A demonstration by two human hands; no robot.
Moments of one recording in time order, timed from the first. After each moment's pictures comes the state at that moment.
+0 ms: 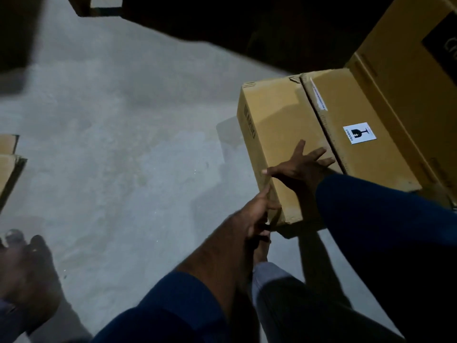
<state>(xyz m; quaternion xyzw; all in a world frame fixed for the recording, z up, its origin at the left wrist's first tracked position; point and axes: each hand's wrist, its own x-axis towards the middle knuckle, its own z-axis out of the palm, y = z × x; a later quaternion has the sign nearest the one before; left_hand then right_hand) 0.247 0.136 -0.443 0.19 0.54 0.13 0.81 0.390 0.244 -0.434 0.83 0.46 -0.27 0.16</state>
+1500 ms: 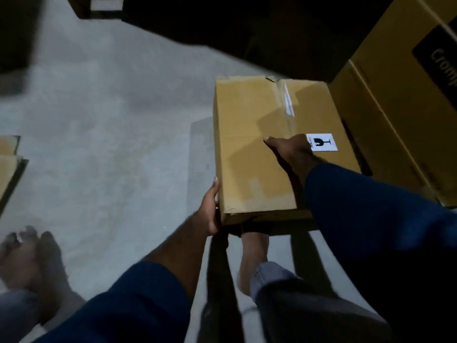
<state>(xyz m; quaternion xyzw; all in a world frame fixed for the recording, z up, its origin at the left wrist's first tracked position) 0.154 0.142 -0.476 -0.01 0.50 0.28 0.82 0.363 0.267 -0.406 0.84 0.37 -0.35 -0.16</state>
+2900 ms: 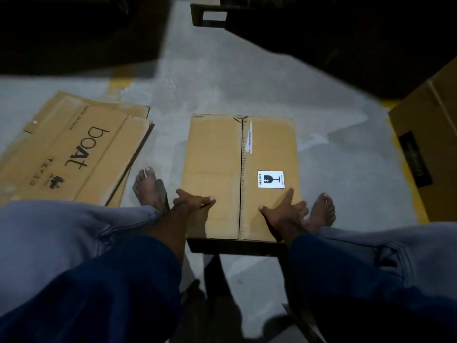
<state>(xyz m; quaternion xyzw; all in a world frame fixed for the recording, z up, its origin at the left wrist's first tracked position) -0.127 -0.031 -0.424 0.18 0.86 0.10 0.47 0.149 -0.012 -0.411 0.81 0.49 -0.32 0.06</state>
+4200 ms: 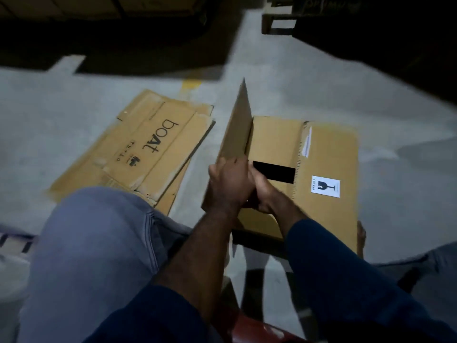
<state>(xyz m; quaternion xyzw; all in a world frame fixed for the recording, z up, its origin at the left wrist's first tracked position) -0.108 -0.075 -0.266 0.54 0.84 0.11 -0.01 -0.032 -0.026 -0.316 0.42 0.31 -0.85 -0.07</state>
